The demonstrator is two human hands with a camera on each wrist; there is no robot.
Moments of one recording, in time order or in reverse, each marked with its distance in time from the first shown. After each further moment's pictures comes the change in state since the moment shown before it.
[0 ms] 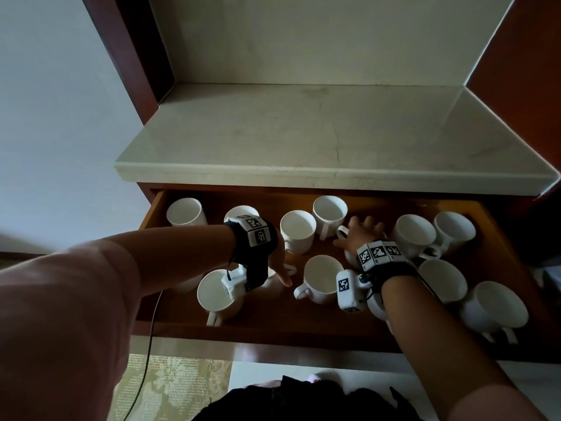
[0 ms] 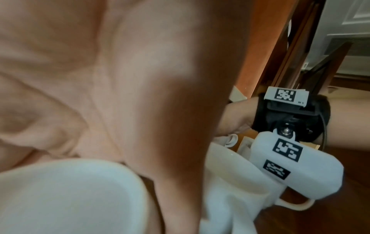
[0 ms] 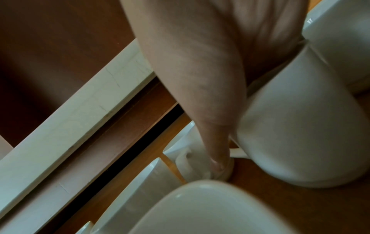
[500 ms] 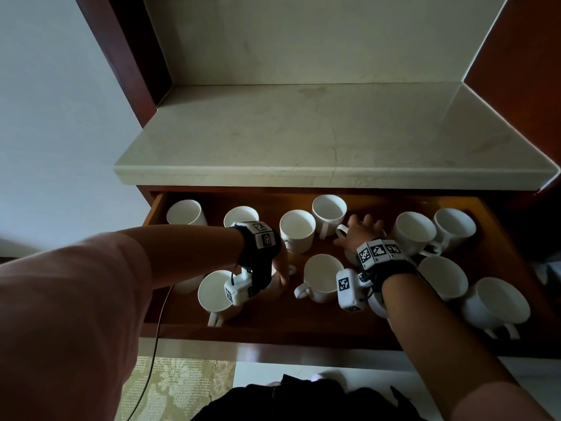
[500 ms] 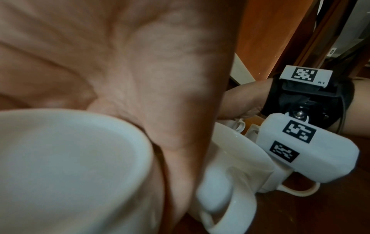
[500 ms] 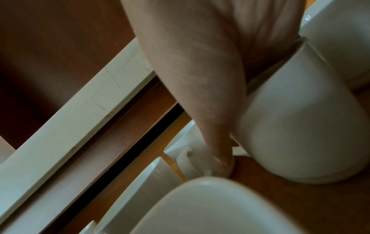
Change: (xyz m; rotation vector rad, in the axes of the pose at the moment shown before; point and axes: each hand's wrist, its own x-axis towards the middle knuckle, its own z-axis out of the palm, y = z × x) left_hand 0.011 0.003 0.002 -0.096 -0.078 -0.005; right_hand 0.001 0.001 0.002 -0.008 0.017 -0.011
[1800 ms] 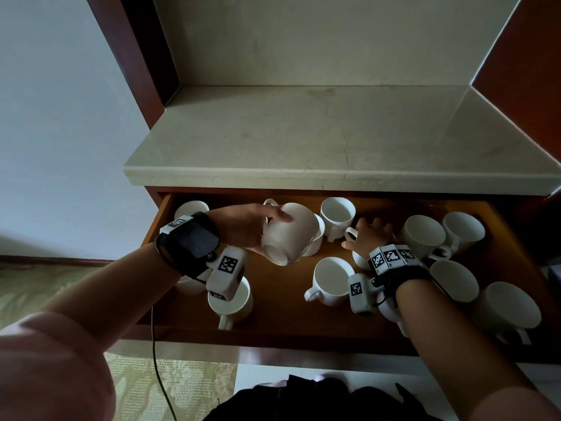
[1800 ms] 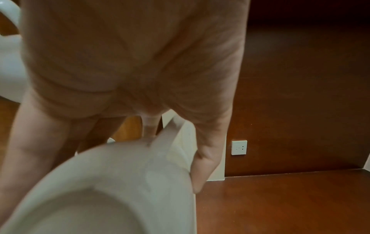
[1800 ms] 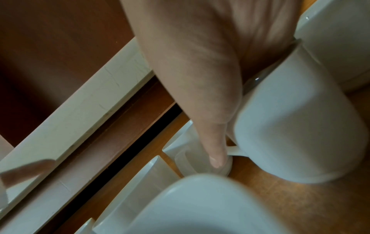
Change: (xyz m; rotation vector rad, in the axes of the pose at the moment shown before) left_hand -0.051 -0.086 0.008 -1.653 -0.131 0.576; right_hand 0.003 0.001 0.000 -0.031 -0.020 0.009
